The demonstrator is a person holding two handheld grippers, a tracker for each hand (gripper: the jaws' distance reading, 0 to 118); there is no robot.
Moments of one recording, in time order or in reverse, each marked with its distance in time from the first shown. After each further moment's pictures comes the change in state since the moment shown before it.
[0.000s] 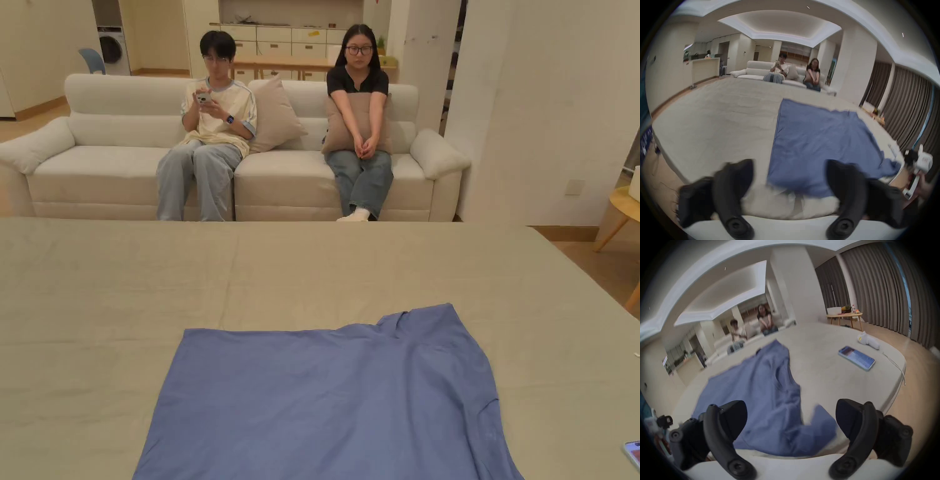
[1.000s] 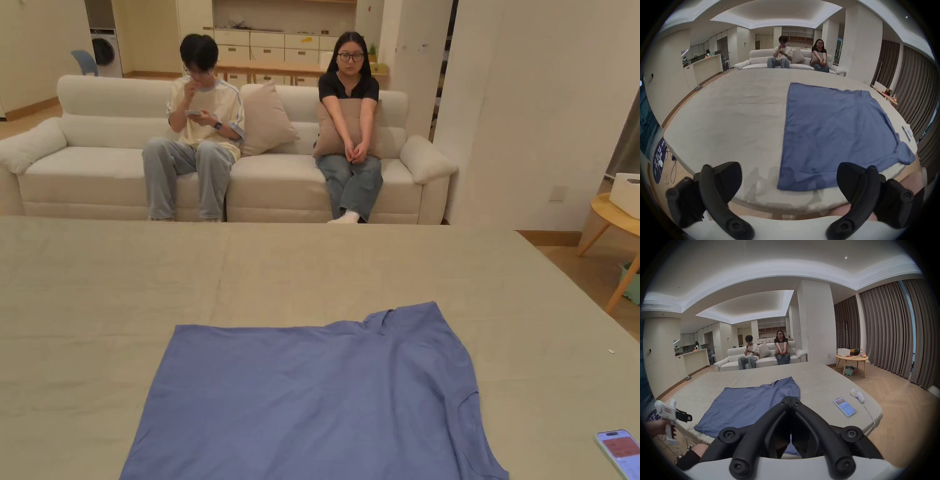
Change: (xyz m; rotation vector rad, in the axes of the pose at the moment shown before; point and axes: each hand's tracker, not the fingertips) left arm 0.009 0.003 -0.024 -0.180 0.153 -0.160; right arm -0.055 0.075 0.145 0.219 0.056 0.270
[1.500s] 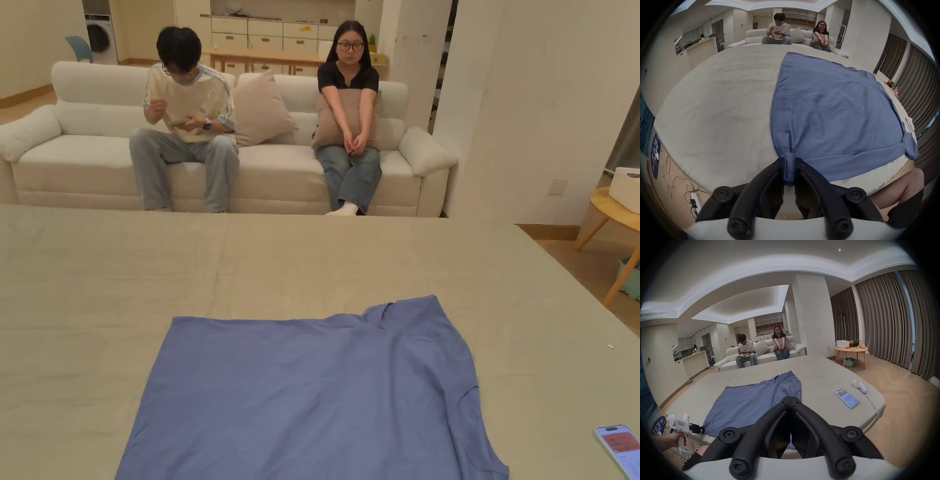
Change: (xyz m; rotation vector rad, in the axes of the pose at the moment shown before) left arm 0.018 -0.034 -0.046 -0.216 -0.020 0.047; right arm -0.001 -0.009 -0.007 -0.054 -0.004 -0.064
